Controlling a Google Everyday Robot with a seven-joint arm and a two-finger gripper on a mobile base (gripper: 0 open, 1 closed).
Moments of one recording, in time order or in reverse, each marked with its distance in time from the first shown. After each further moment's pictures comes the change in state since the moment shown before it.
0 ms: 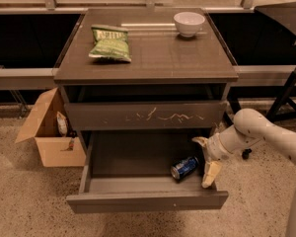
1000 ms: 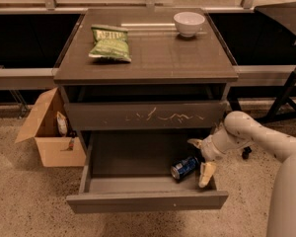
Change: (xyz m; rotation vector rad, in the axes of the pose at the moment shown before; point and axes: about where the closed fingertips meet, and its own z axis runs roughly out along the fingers) arm 0.018 -0.016 0.036 -0.022 0.035 -0.062
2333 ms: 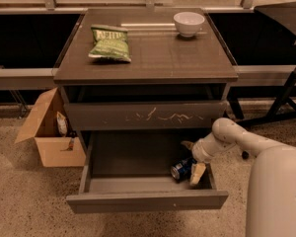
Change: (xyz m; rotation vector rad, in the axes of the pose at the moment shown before) arm 0.023 -0.035 0.060 0.039 0.019 -0.015
